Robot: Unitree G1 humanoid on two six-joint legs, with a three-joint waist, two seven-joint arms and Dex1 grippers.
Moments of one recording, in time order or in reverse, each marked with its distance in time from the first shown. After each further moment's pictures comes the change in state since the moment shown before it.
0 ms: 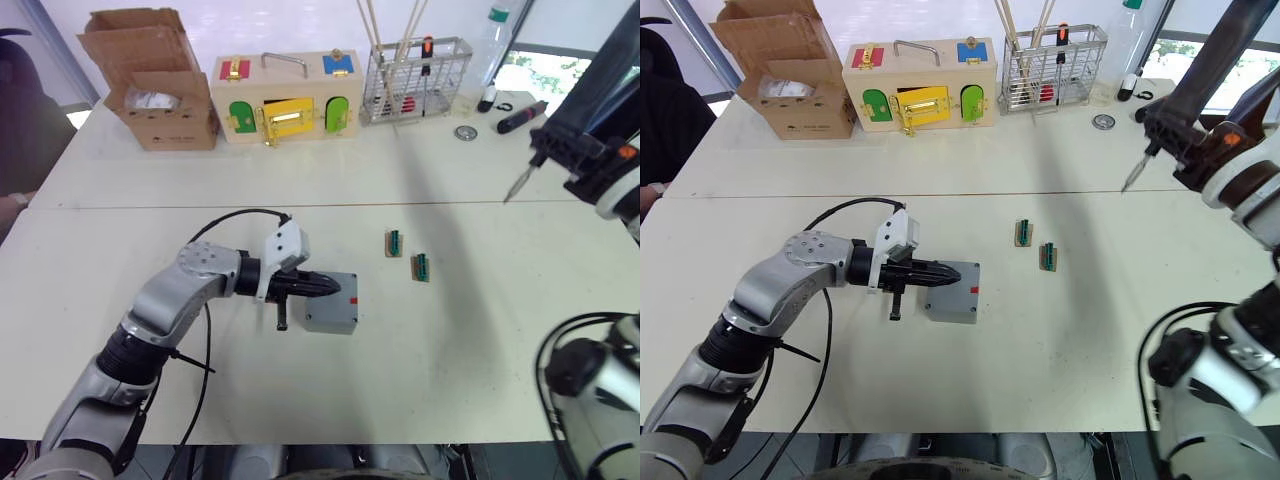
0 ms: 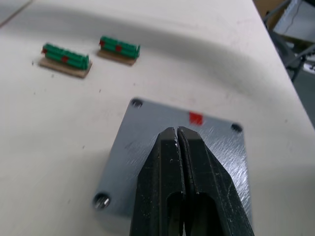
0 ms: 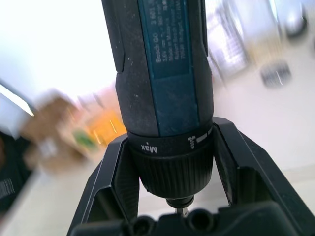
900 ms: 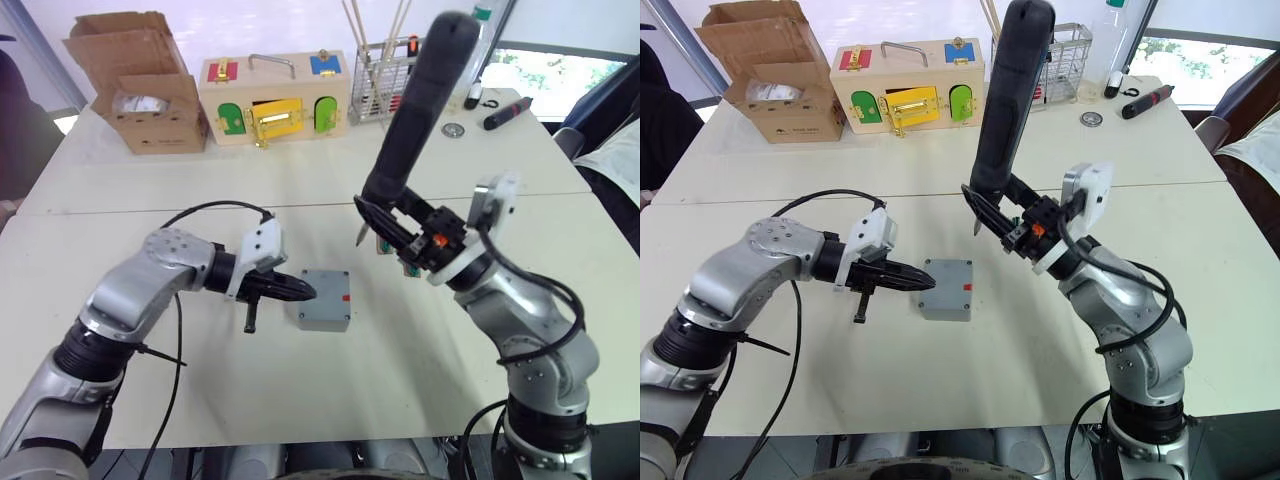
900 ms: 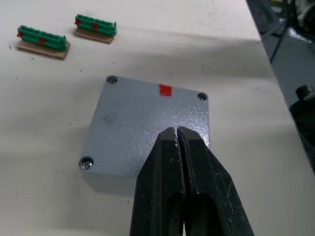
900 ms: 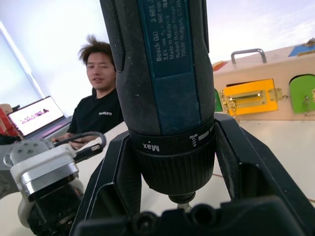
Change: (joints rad) left arm 0.009 0.133 0.004 -0.095 0.014 0.039 -0.088; right arm 0.523 0.156 0.780 -0.332 -0.138 -0.737 0.213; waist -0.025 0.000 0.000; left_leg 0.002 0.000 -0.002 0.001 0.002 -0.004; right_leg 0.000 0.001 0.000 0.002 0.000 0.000
